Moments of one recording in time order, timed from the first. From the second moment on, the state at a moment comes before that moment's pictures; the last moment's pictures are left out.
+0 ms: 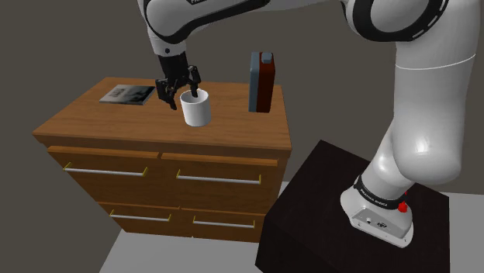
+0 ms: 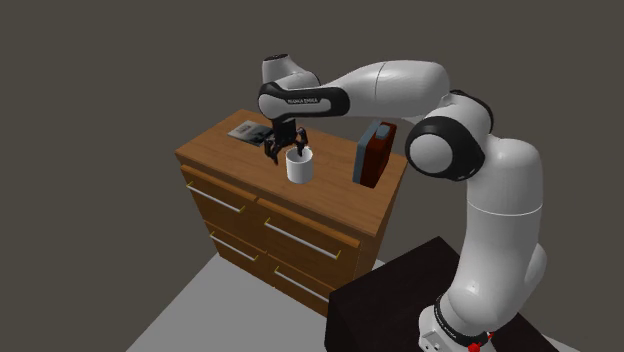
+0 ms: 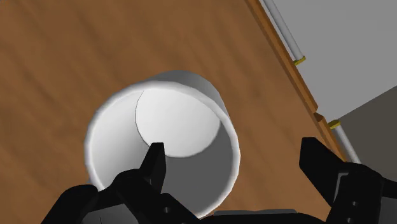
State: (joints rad) arm 0.17 0.41 0.21 -1.46 -0.08 1.79 0.34
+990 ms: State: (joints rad) arm 0.17 0.43 0.21 -1.51 -0.08 1.86 0.34
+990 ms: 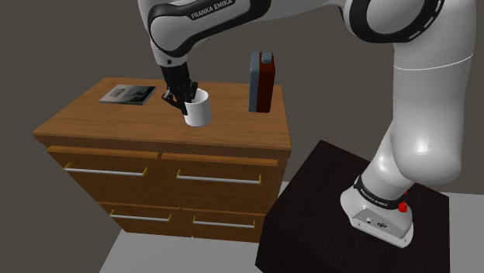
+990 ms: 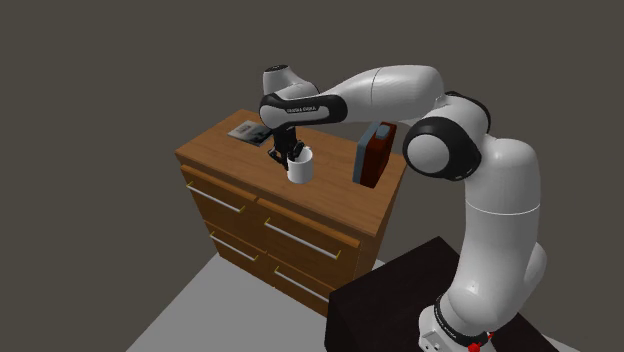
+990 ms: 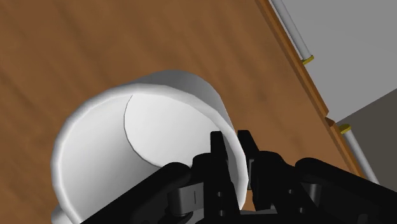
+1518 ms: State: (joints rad) arm 0.17 0.41 0.21 -1.45 -0.08 1.79 0.34
